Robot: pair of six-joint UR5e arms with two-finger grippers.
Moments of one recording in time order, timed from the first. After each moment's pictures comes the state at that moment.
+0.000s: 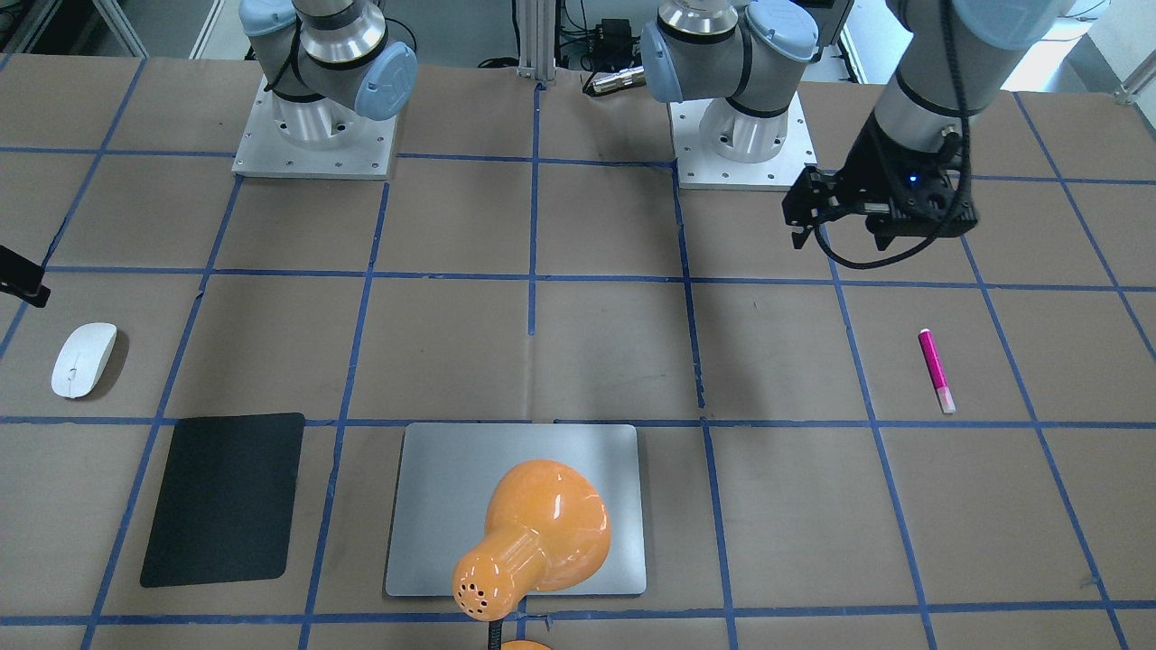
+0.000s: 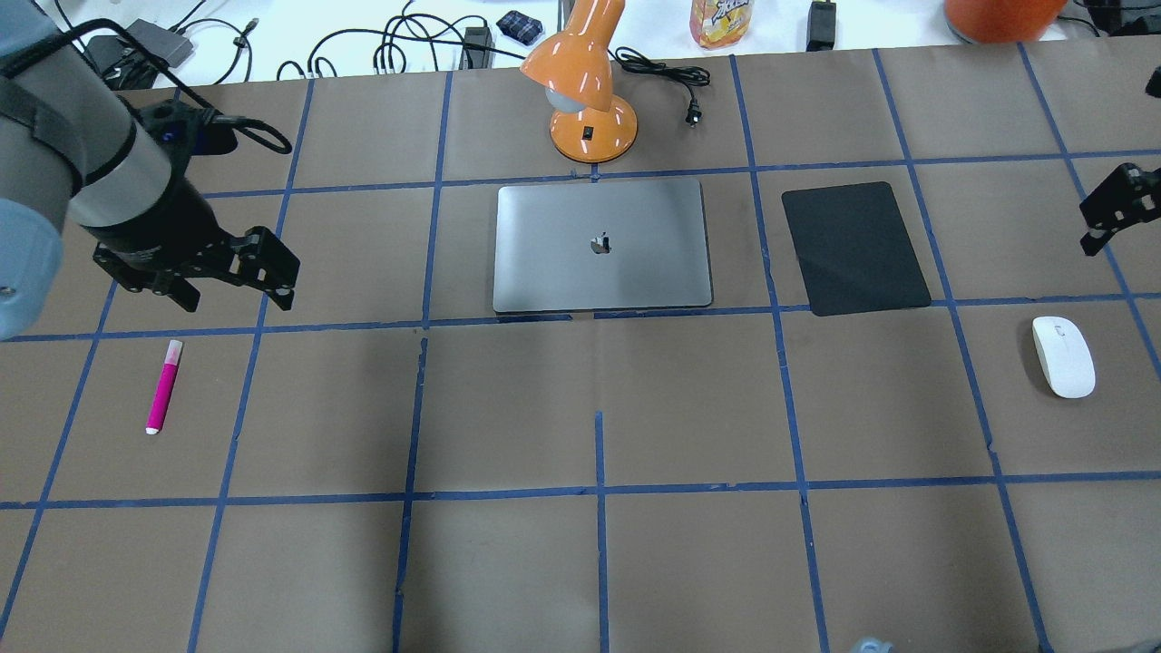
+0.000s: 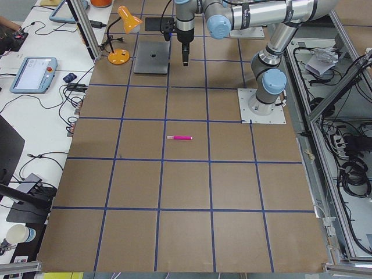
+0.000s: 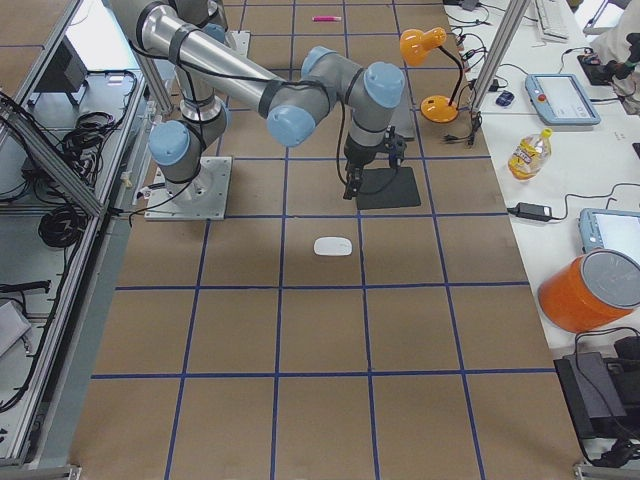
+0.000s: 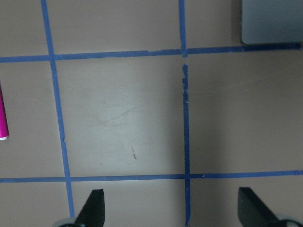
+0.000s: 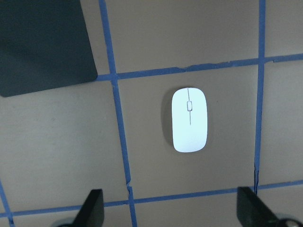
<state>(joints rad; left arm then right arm) -1.34 -1.47 -1.82 -1.45 1.60 0.24 1.01 -1.40 1.70 -1.78 -1.66 -0.47</state>
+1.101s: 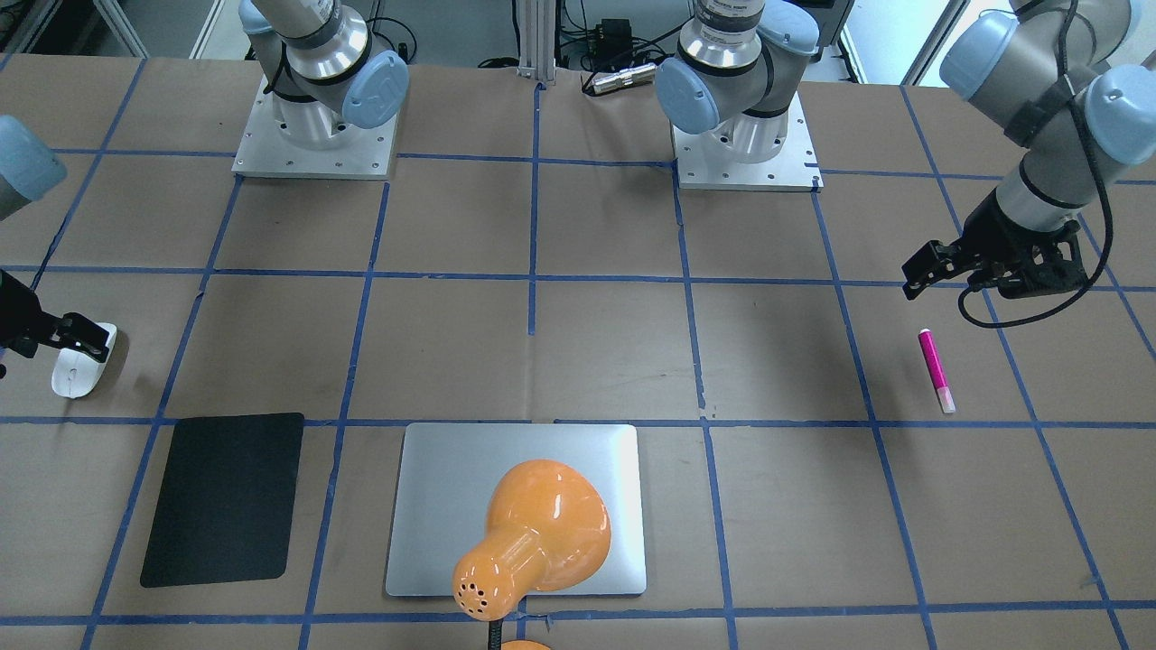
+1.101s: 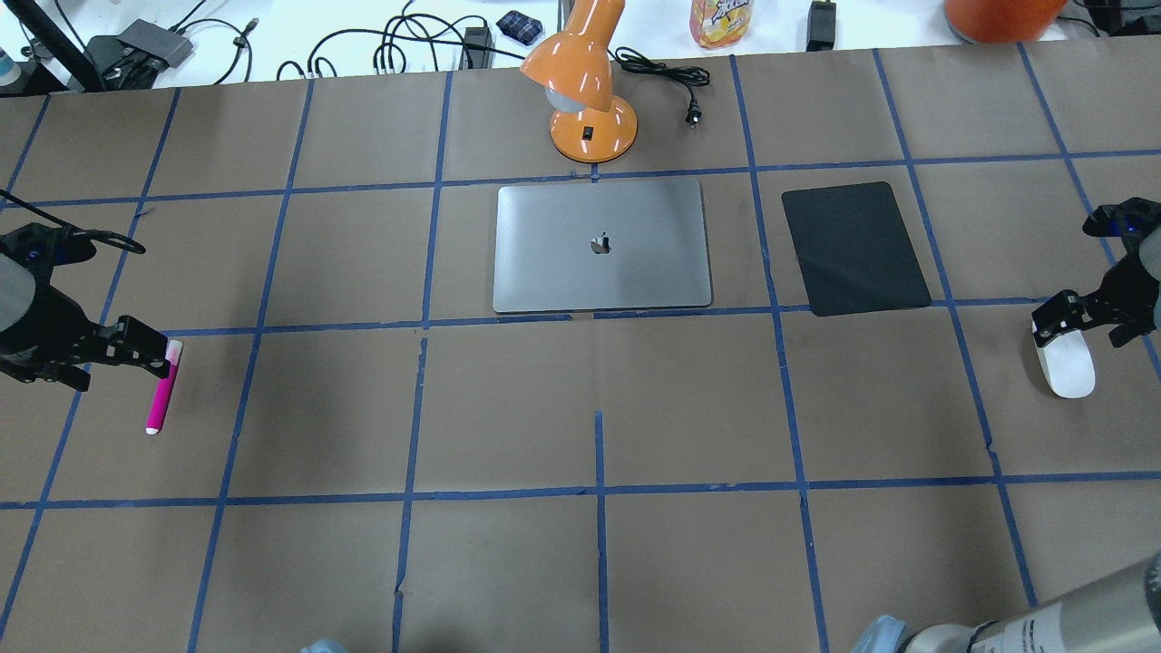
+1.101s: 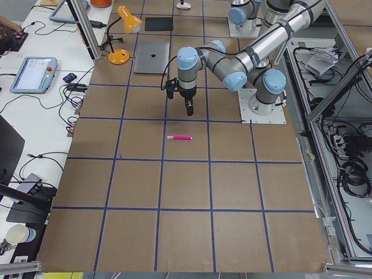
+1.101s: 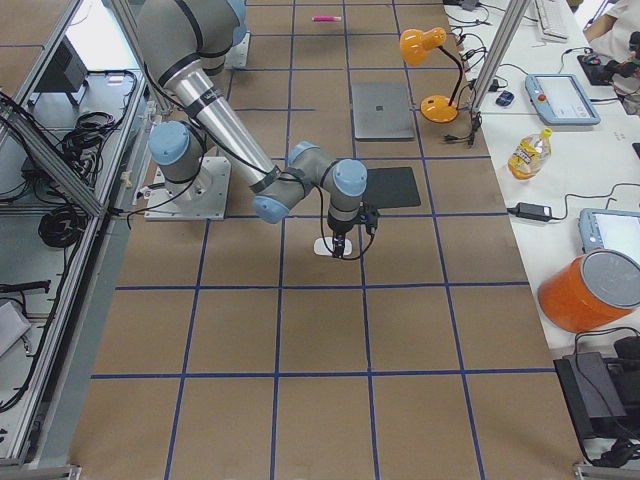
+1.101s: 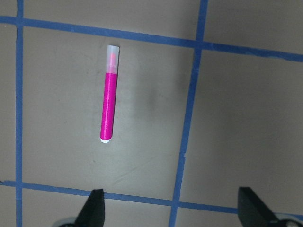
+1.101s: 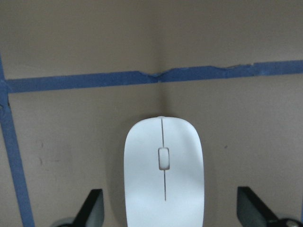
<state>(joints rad) -0.94 -1.57 -2.08 -1.07 1.60 0.49 0.89 -1.24 1.98 -2.28 -1.62 -0.62</state>
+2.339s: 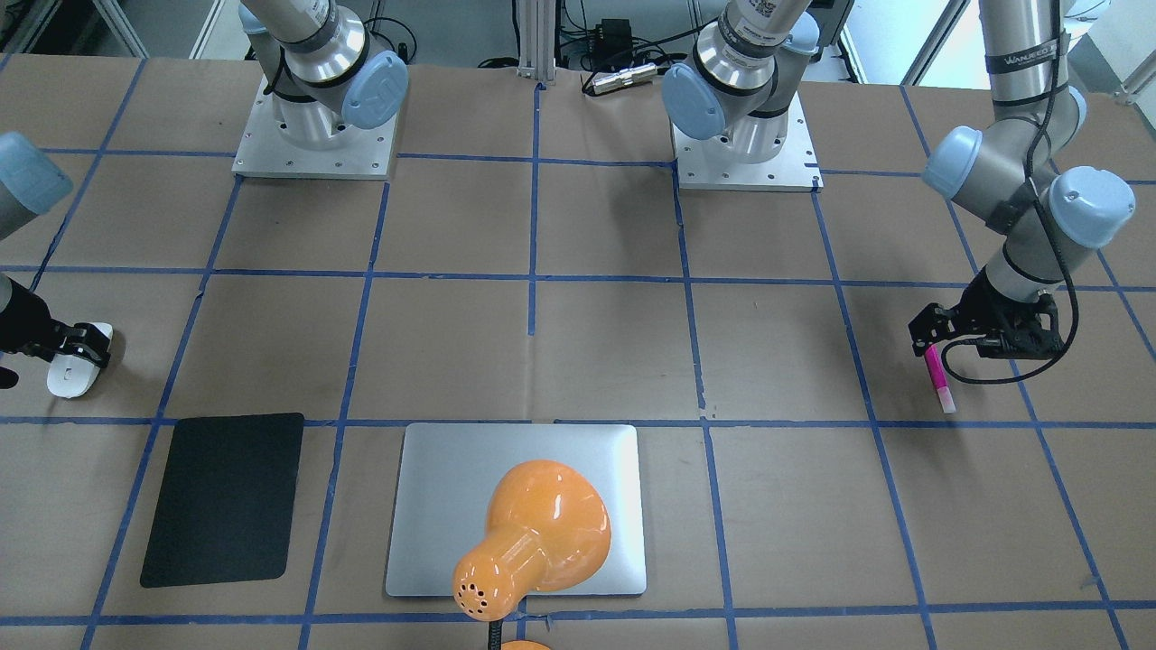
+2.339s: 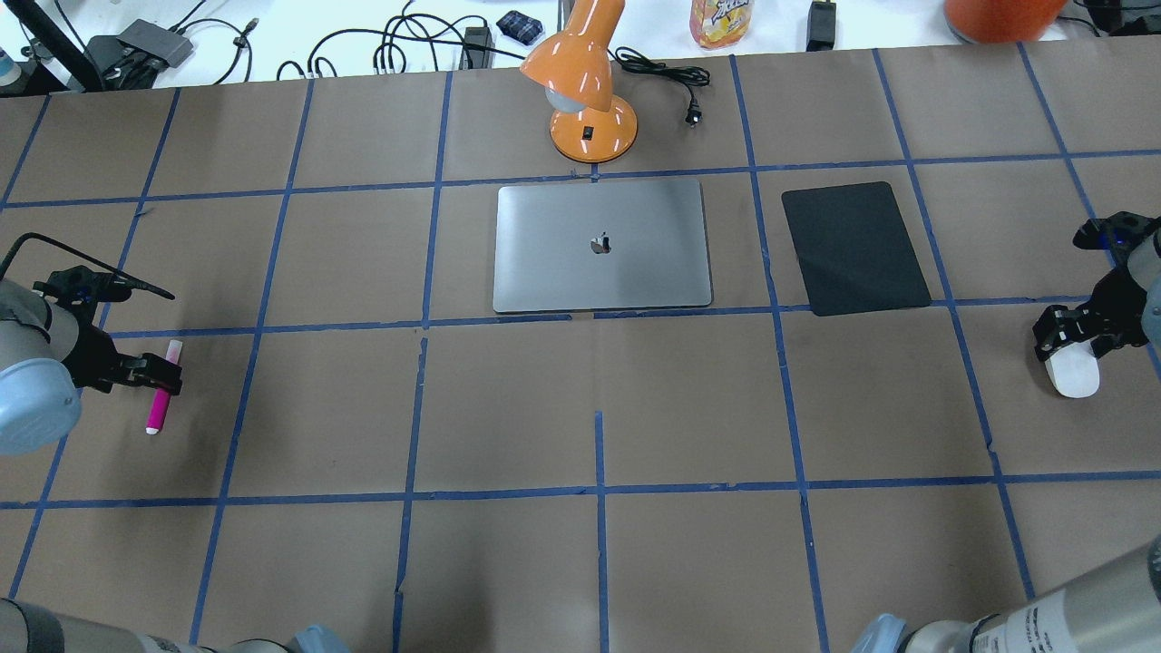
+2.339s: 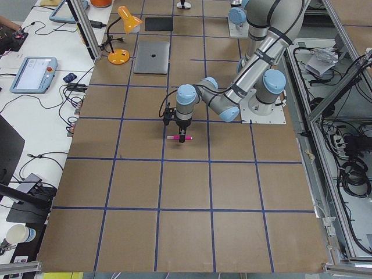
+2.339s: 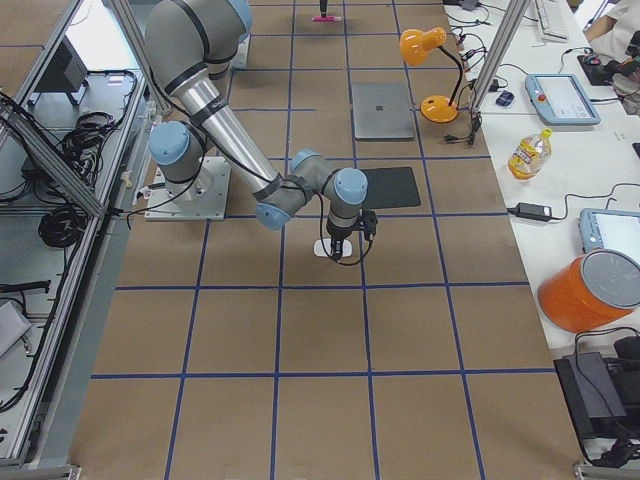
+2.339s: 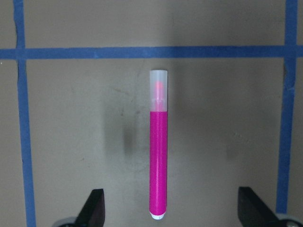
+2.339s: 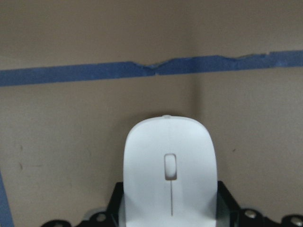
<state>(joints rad) -0.87 -1.84 -2.14 -0.65 1.59 0.75 0.89 -1.20 1.98 -2.30 -1.64 -0.62</state>
